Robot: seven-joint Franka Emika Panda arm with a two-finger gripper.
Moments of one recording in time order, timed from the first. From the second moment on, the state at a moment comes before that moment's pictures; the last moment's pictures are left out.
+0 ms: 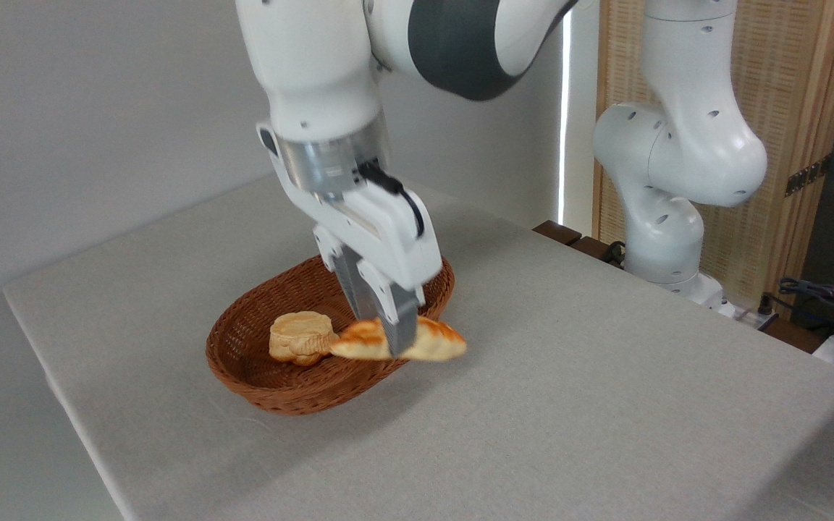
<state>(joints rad) -0.05 0.01 0.12 -1.79 -0.07 1.70 0.91</state>
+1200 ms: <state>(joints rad) -0.05 0.09 0.14 -1.71 -0.02 1.70 0.94</state>
